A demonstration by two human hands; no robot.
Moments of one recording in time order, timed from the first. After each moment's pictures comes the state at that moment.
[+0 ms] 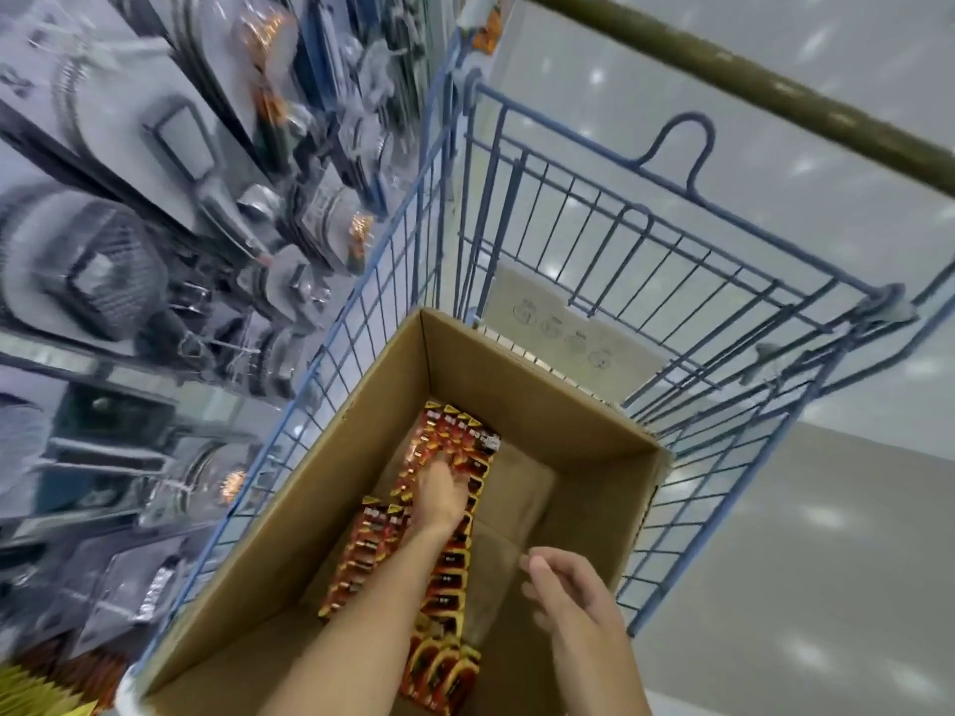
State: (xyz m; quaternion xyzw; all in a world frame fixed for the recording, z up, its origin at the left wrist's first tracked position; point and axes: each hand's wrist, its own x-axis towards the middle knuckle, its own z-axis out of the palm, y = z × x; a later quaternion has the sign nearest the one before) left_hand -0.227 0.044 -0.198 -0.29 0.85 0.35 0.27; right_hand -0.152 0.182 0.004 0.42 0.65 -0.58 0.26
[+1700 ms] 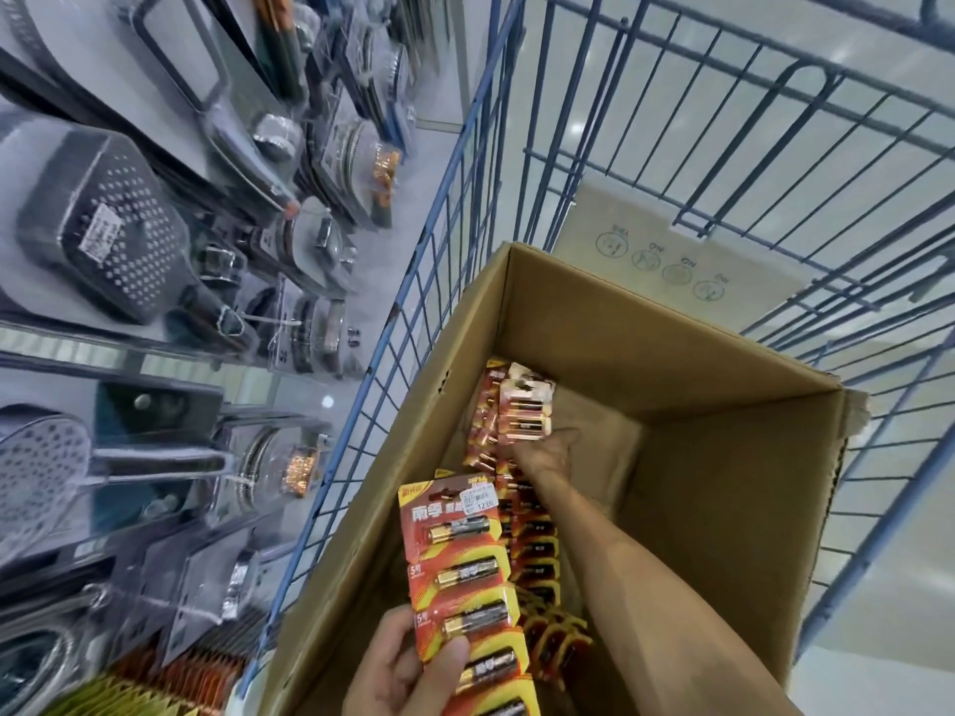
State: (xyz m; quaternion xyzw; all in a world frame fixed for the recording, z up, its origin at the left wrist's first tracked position) left_hand -0.089 -0.076 -0.022 -0.48 0.52 0.64 0.30; right_hand -0.238 0.069 -0.298 0.48 0.68 -0.42 0.36
